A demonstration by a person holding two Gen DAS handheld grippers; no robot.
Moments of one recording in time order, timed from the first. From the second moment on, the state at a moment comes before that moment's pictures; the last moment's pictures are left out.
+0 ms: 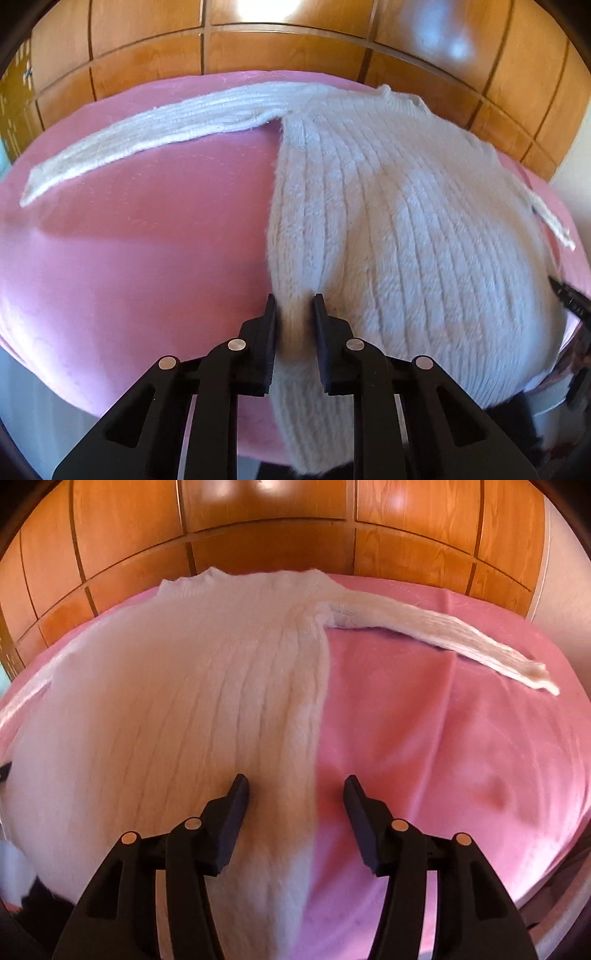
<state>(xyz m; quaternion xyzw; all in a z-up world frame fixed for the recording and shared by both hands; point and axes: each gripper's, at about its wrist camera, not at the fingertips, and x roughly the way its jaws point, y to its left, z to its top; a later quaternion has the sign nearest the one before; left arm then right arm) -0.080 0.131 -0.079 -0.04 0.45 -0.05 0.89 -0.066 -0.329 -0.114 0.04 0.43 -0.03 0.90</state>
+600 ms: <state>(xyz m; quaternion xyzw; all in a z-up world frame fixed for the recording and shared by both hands) -0.018 0.034 -0.043 -0.04 0.41 -0.15 0.90 -0.041 -0.574 -0.107 0.43 0.33 -0.18 0.82</state>
